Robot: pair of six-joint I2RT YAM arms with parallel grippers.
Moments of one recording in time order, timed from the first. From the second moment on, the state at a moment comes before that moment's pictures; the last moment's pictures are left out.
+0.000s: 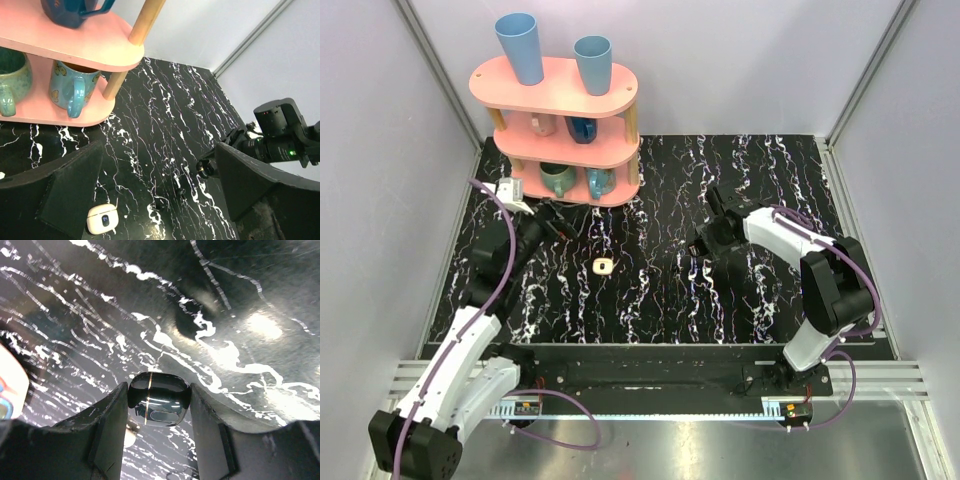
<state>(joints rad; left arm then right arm) -0.26 0.76 0.63 0.14 0.18 -0.52 0.43 1.68 1.12 -0.65 0.09 1.52</state>
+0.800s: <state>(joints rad) -0.51 0.69 0.42 0.24 0.18 -0.56 0.43 1.54 1.03 -0.41 0.03 1.42</state>
